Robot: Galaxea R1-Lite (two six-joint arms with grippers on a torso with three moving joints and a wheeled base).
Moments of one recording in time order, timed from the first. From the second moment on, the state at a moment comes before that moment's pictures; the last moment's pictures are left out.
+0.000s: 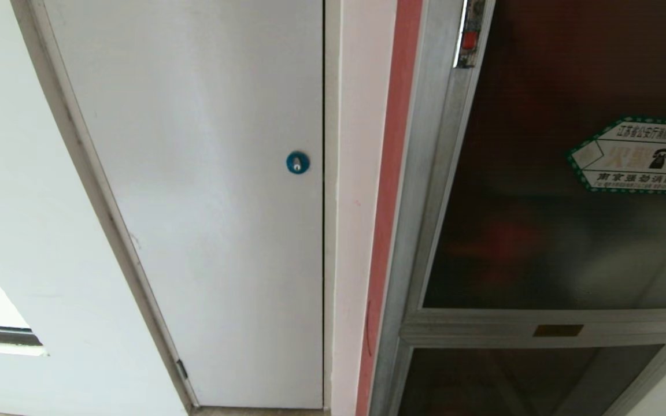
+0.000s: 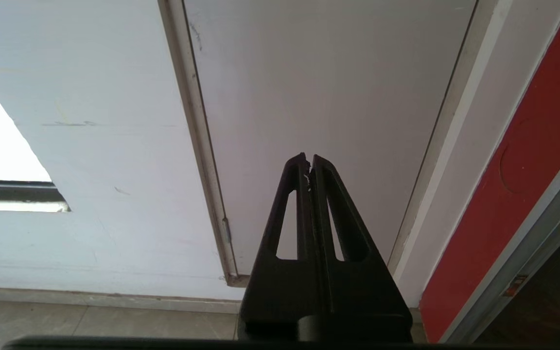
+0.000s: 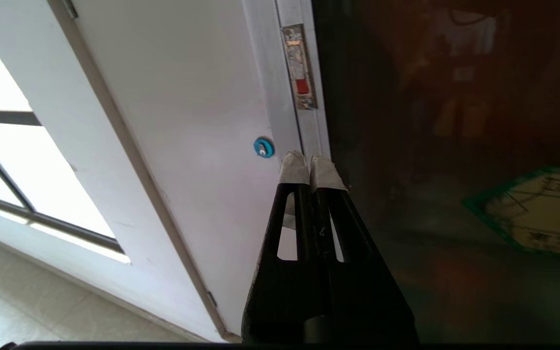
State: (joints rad) left arm 0.01 0.00 0.00 -0.01 0.00 0.00; right arm 0.33 1.05 -1.50 0.30 0.07 0.23
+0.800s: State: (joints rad) left arm 0.01 0.00 0.00 -0.01 0.00 0.00; right arm 0.13 0.76 -1.41 0.43 0.04 0.19
